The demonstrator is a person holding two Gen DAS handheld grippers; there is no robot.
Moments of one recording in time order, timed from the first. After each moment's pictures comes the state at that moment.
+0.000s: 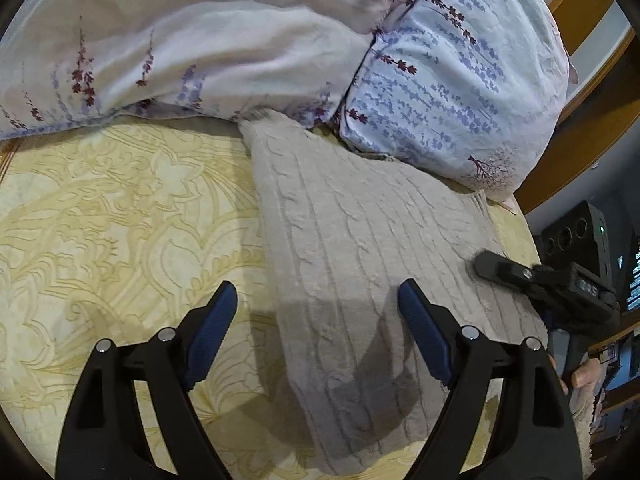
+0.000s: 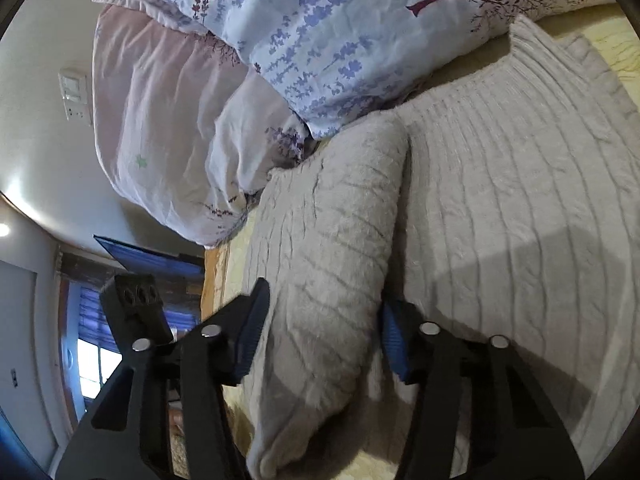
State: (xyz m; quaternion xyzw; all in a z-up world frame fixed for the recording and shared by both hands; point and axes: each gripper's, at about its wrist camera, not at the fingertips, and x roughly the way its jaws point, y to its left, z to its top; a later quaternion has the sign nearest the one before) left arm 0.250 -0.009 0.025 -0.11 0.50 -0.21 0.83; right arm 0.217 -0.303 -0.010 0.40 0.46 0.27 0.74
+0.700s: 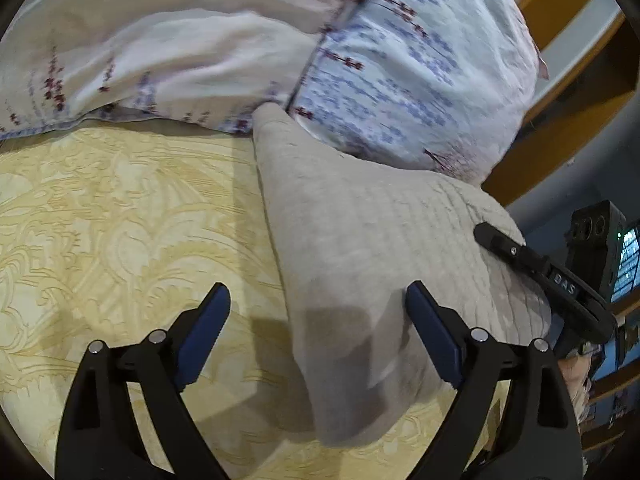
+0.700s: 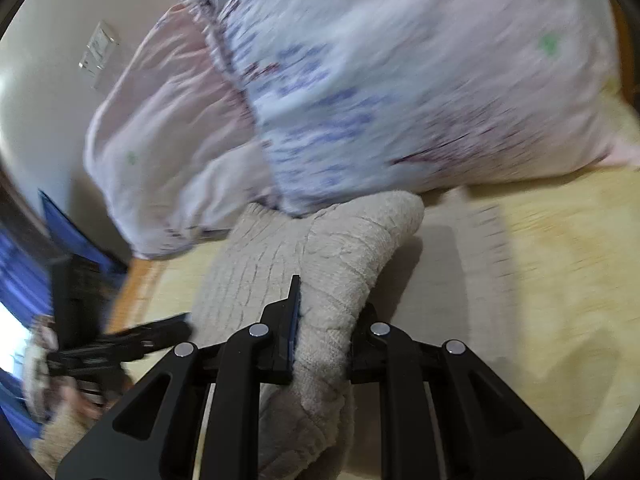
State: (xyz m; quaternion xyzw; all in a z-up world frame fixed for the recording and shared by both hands) left arm 0.227 -0.036 0.039 -0.13 0.49 -0.26 0.82; right arm 0.176 -0.342 0.051 0.21 0.37 0.15 0.89
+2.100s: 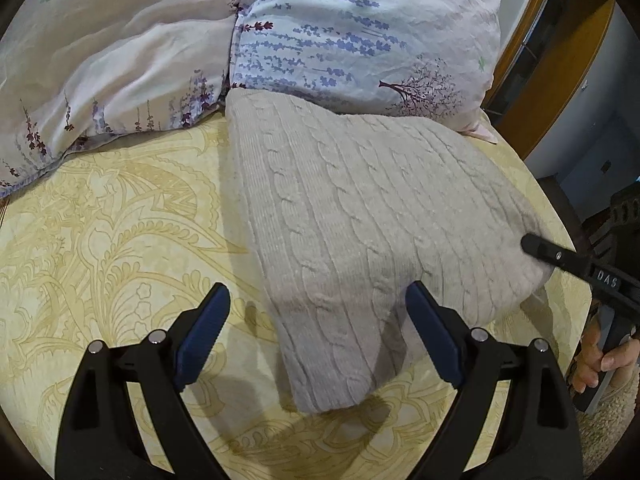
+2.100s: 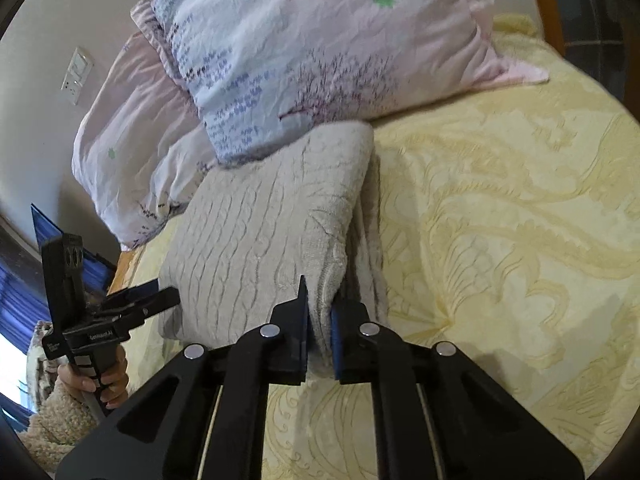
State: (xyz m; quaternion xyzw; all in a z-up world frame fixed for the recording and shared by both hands) left arm 0.182 -0.103 0.032 0.02 0.48 -0.23 0.85; right arm 0.098 -0.414 0.007 0.27 0.39 0.12 0.87
